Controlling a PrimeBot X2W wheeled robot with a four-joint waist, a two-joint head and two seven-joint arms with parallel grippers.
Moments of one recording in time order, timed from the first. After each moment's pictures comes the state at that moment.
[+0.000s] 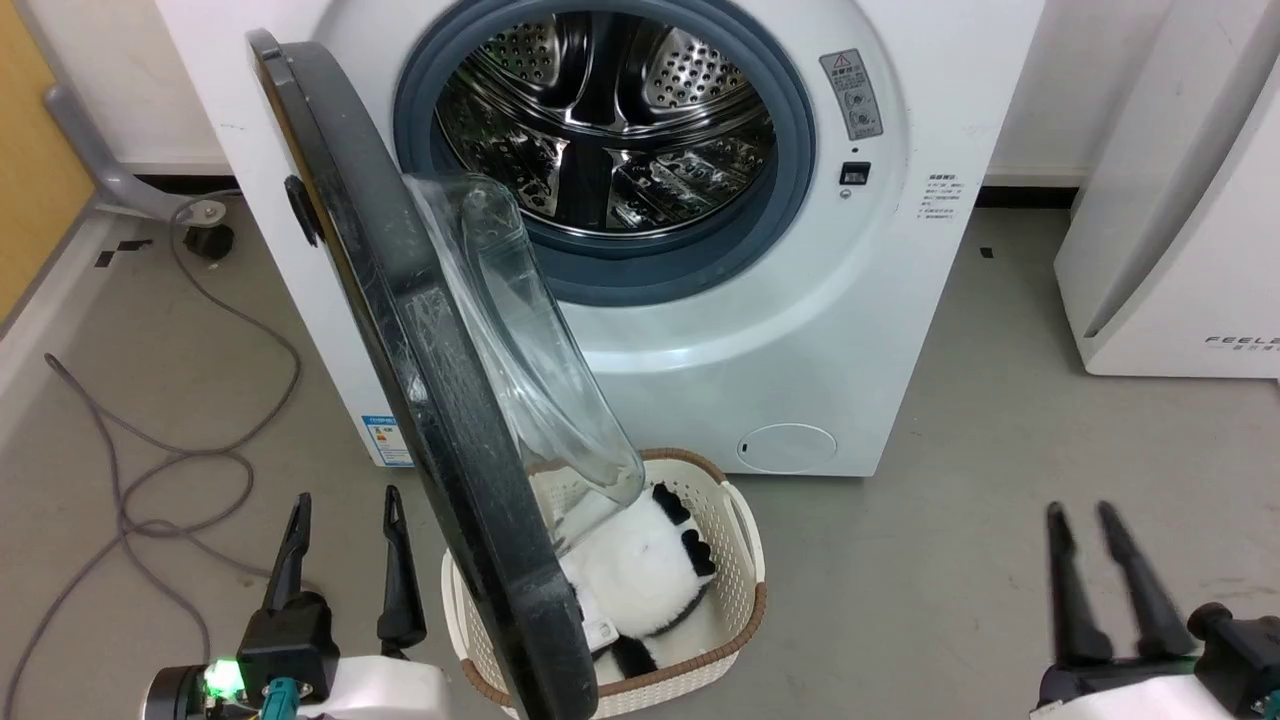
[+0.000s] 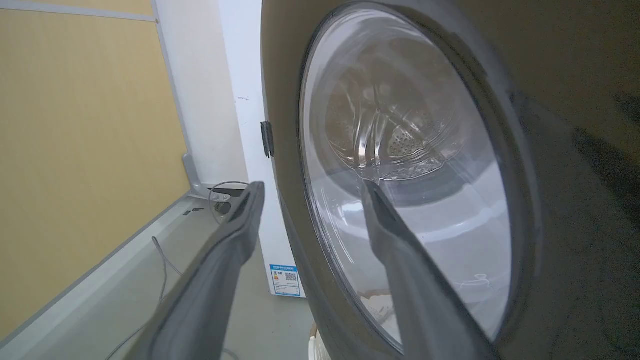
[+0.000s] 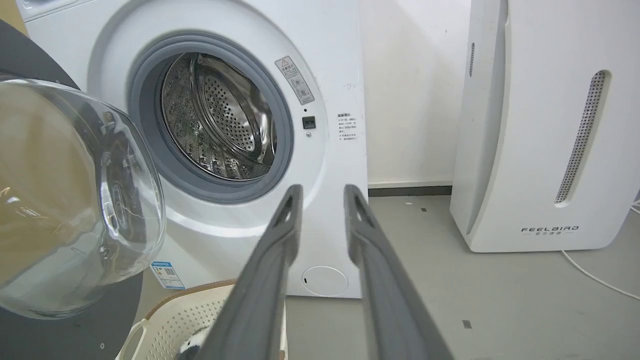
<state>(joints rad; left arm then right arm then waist) 0.02 0.05 -0.03 0.05 -0.03 0.15 -0.26 0.06 -0.06 -0.06 0.04 0.18 0.13 -0.26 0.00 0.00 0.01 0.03</state>
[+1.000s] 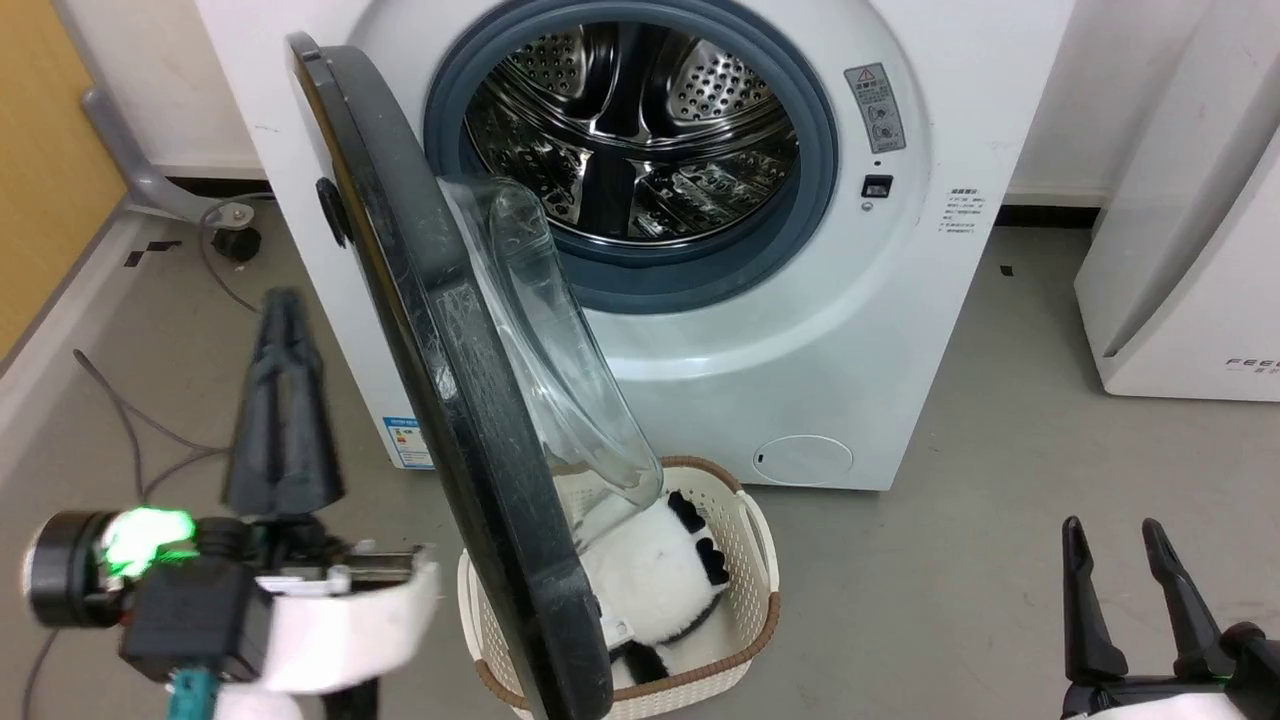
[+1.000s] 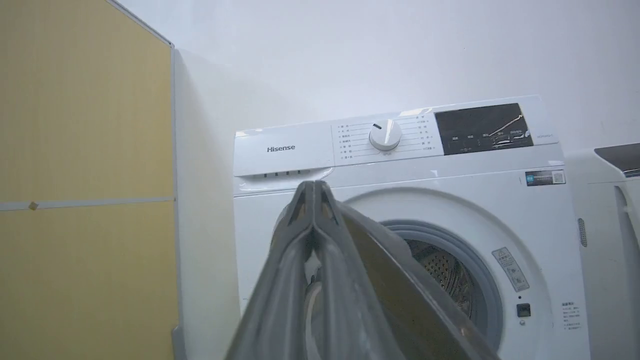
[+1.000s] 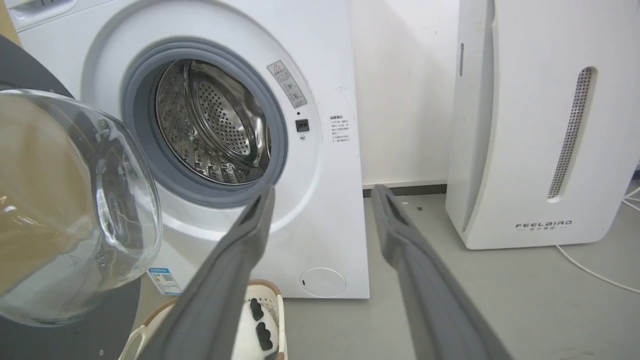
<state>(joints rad) -0.10 0.11 -0.05 -0.33 0.01 0.12 -0.26 0.10 -0.05 -0.11 0.03 0.19 0.13 -0.26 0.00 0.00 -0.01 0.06</state>
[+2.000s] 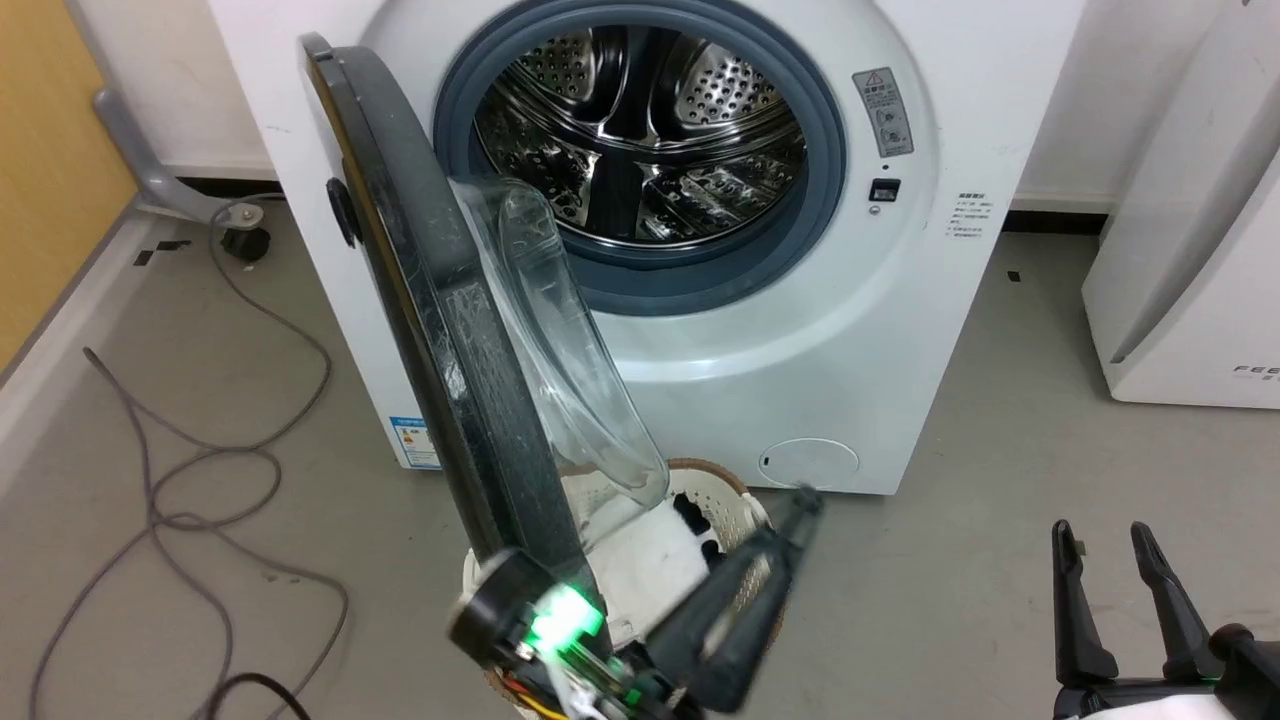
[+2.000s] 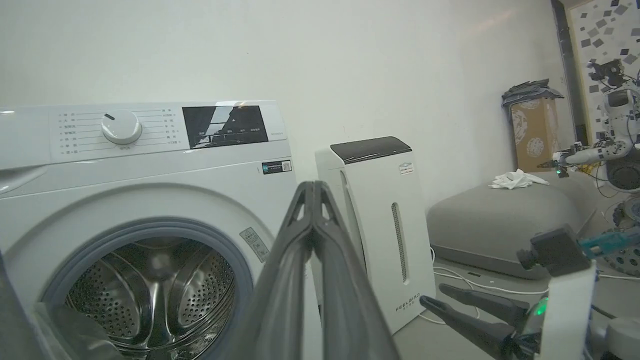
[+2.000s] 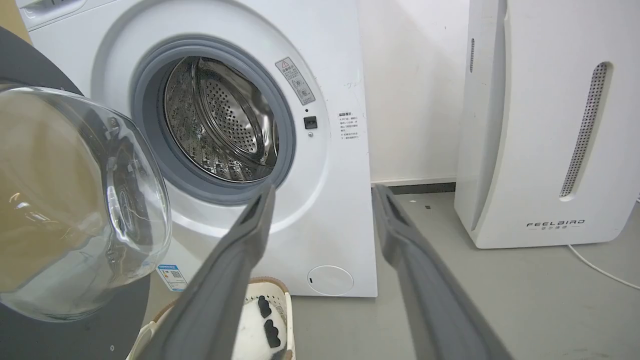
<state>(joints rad) -0.06 0.08 -0.60 -0.36 0.03 -0.02 -0.26 0.10 -0.05 -0.10 0.04 0.20 0.13 -0.26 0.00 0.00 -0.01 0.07</state>
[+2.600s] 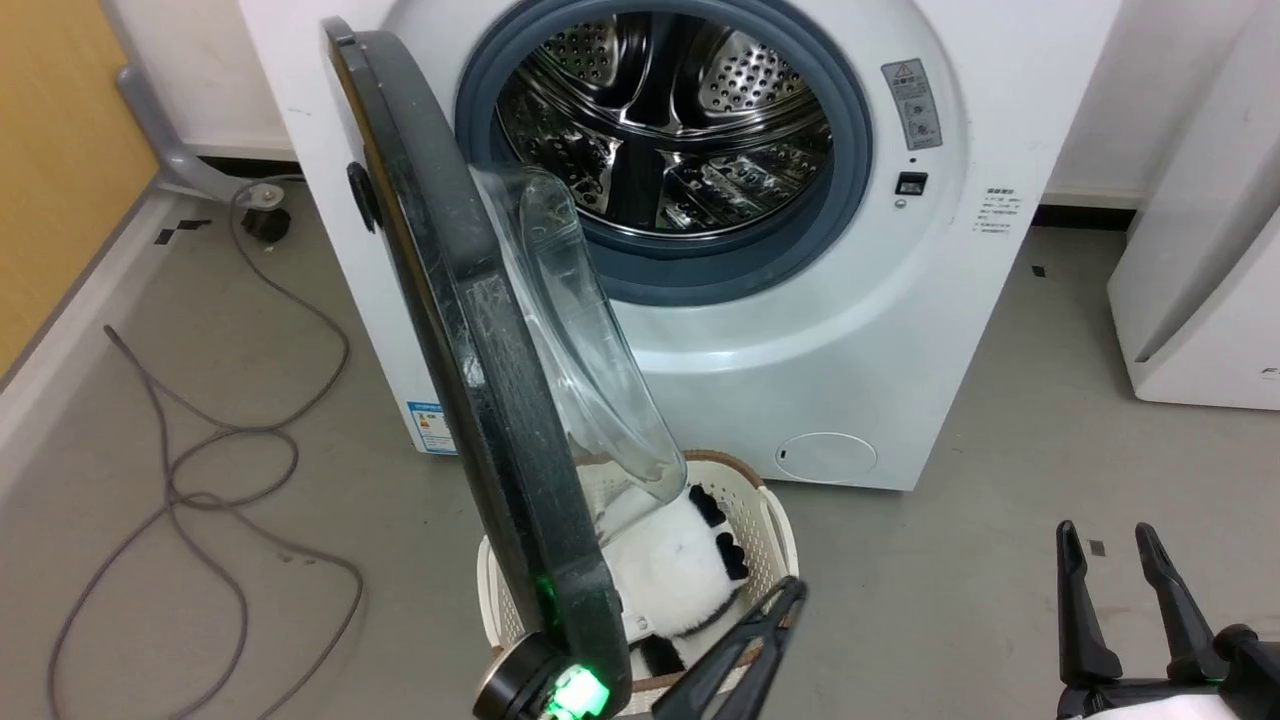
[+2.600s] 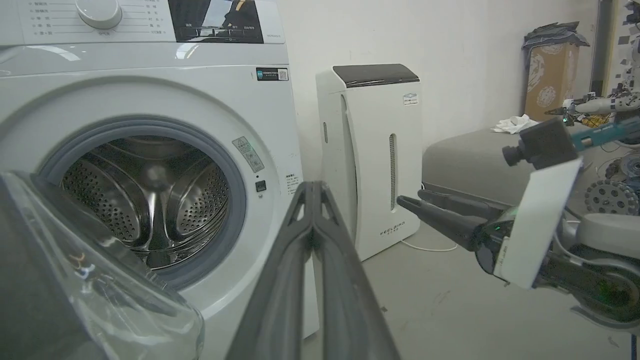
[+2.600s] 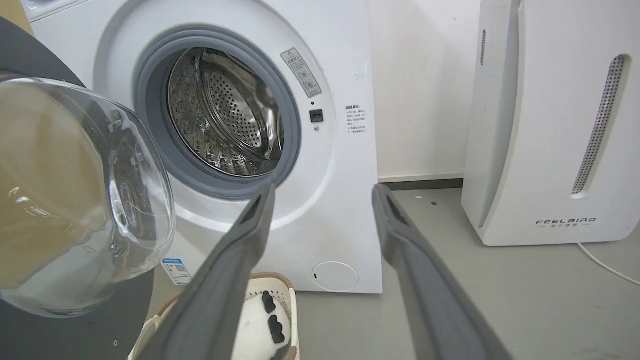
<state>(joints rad) 0.02 0.10 -0.66 -0.21 0.01 0.02 -0.26 0.10 -0.05 -0.10 0.04 0.20 0.13 -0.26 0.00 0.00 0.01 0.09</state>
